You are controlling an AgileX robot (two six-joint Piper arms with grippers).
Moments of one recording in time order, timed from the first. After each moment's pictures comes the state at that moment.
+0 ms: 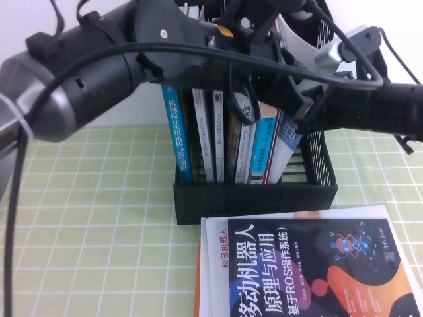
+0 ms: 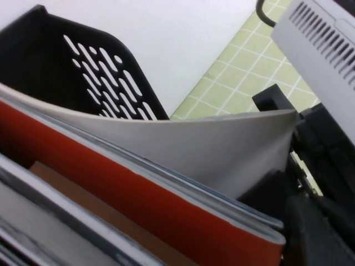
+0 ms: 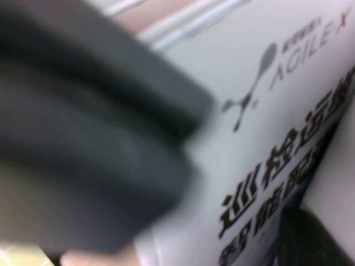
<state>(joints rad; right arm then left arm) 0.27 1.76 -1.15 1.72 0.52 -1.85 -0.62 1.71 -1.60 -0.53 0.53 0.70</state>
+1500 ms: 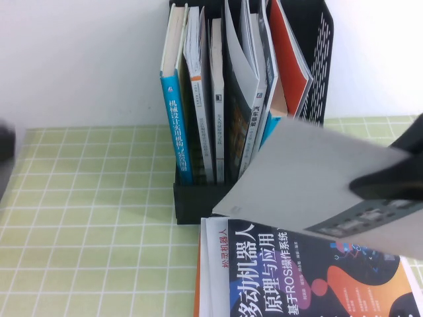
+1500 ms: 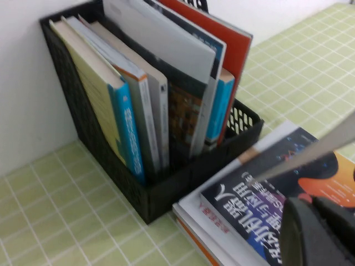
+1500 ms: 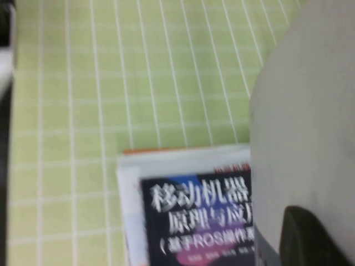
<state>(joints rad) 0.50 1.13 -1.28 0.52 1.16 -1.02 -0.51 0.76 -1.27 -0.15 1.05 0.09</state>
